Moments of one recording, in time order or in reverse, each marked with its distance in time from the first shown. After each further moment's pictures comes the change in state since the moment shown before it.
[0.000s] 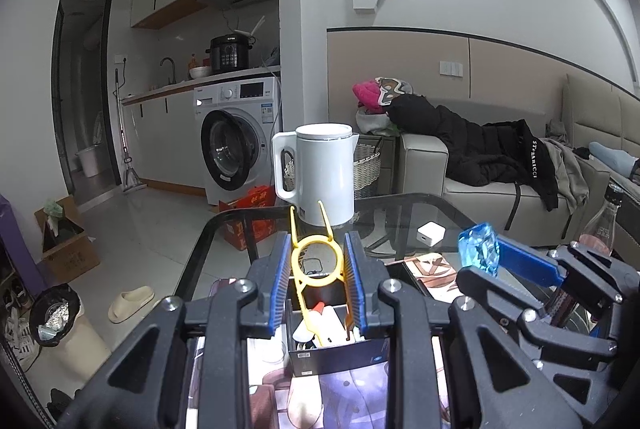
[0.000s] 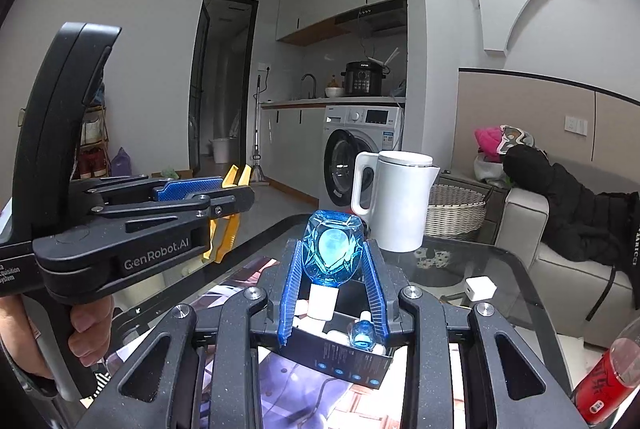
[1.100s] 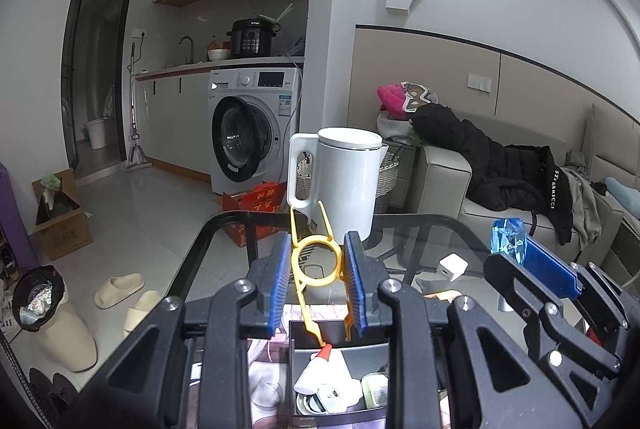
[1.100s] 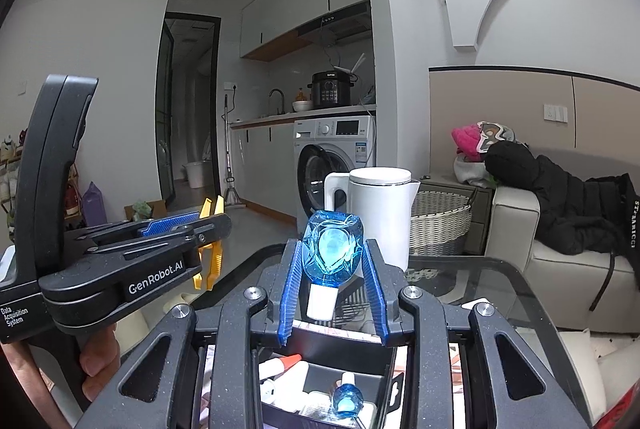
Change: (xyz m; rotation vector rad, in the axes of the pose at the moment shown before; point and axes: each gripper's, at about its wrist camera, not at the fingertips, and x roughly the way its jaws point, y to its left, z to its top) left arm 0.077 0.021 0.029 -0.117 0.027 0.037; right arm 0.066 -0.018 0.038 0.094 -0.044 -0.097
